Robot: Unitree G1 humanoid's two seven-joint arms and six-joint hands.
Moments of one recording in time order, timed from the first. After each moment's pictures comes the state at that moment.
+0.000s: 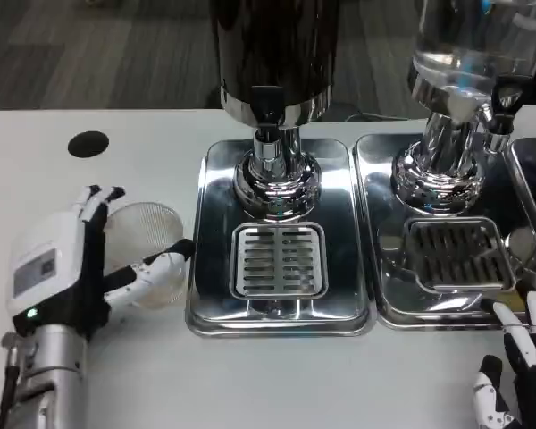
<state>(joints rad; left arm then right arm) -0.09 0.35 -0.17 0.27 0.68 0.09 0.35 0.44 -0.40 0.25 0.07 -0.90 -0.08 -0.73</state>
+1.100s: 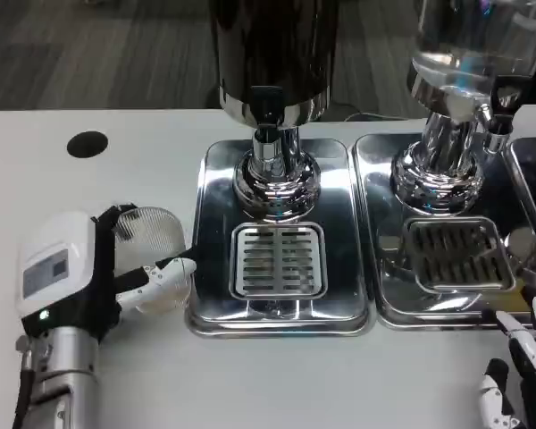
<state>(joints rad) -0.07 0.34 -0.21 0.22 0.72 0.16 0.40 0.44 -0.40 0.22 0.12 -0.87 -0.14 -0.74</state>
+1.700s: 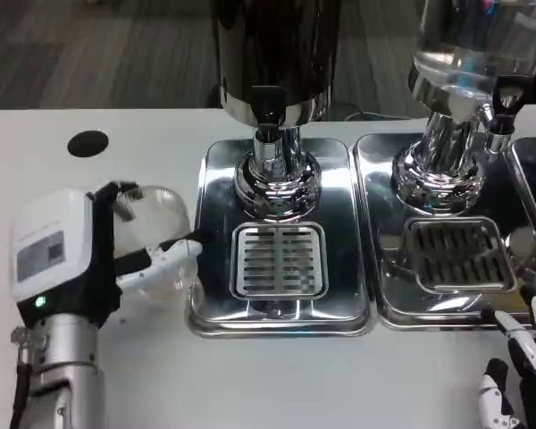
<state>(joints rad) -0.04 0.33 -0.21 0.06 0.76 0.20 0.41 0.44 -0.40 0.22 0.12 -0.87 -0.14 -0.74</state>
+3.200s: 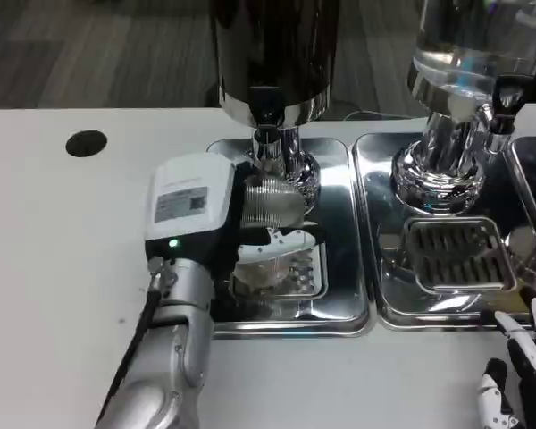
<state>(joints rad) -0.31 0.21 -0.46 0.21 0.95 0.35 0.23 0.42 -0.39 0.22 0.16 -0.85 -0.17 -0.75</state>
